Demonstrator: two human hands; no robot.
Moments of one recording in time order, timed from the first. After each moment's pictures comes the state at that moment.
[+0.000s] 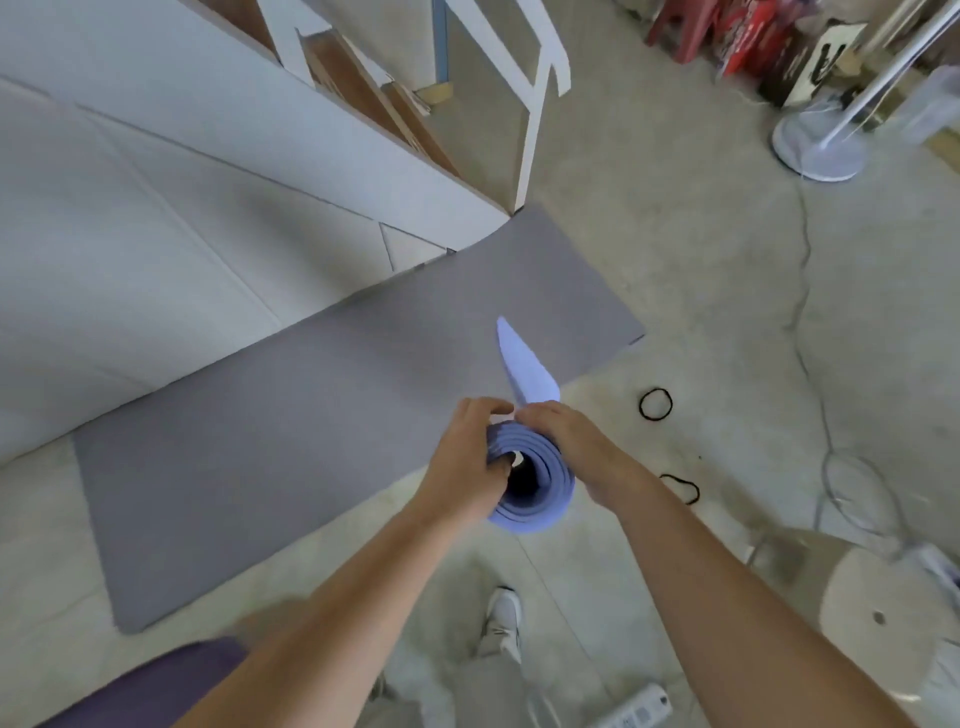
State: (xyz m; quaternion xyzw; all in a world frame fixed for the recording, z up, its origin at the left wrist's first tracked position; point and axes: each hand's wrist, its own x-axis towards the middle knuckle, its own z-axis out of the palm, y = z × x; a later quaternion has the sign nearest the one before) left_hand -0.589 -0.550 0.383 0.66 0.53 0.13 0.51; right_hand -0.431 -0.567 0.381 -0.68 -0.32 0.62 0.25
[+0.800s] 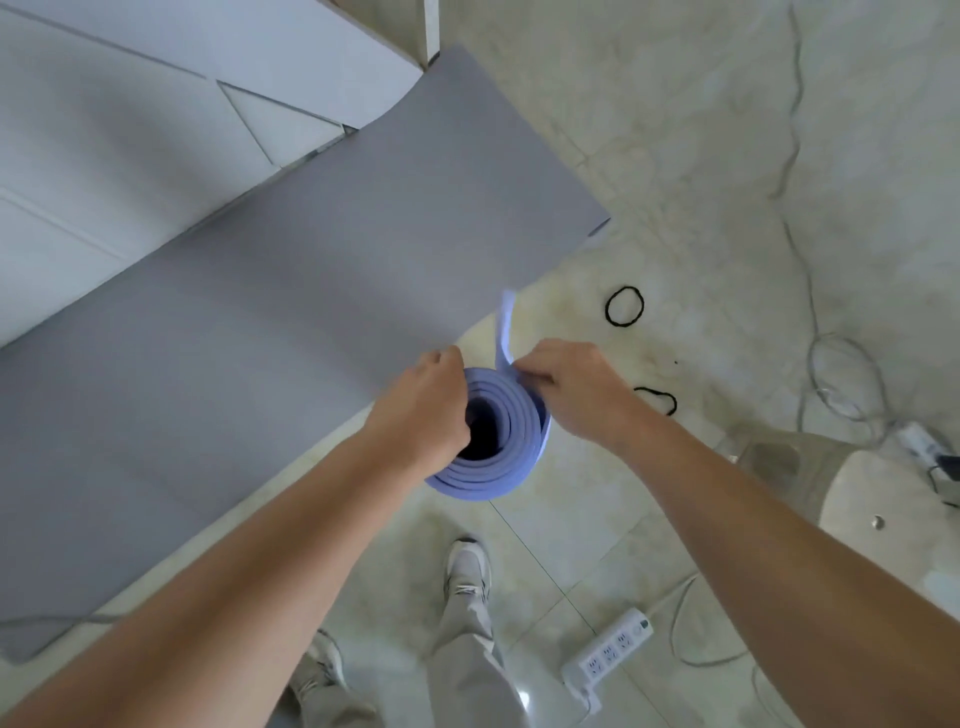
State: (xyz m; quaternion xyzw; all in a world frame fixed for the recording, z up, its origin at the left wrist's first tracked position) left_hand -0.487 -0.510 0.224 0.79 0.49 -0.17 0.34; right_hand -0.315 -0.571 0.187 -0.73 -0.56 0.37 0.11
